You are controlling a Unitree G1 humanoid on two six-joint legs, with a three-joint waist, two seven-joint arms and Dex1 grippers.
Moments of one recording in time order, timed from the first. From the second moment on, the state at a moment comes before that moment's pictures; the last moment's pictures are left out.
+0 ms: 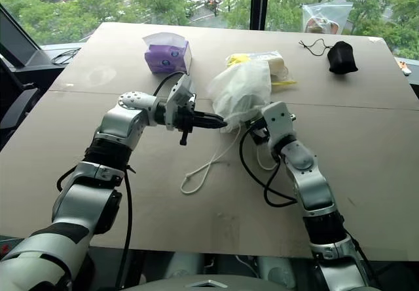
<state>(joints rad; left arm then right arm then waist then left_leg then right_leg) -0.87 0.47 -0.19 0.47 -0.32 0.34 -1.46 -0.33 -0.17 0.13 -0.17 0.01 0.35 0.23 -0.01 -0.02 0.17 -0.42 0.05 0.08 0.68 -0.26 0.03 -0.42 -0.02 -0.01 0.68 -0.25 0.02</state>
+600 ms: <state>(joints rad) -0.77 0.51 -0.23 0.27 -0.35 0.49 -1.52 -0.55 0.00 0.05 0.33 0.06 0.19 0.17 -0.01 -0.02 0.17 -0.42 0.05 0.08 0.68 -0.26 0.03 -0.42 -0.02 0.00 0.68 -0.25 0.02</state>
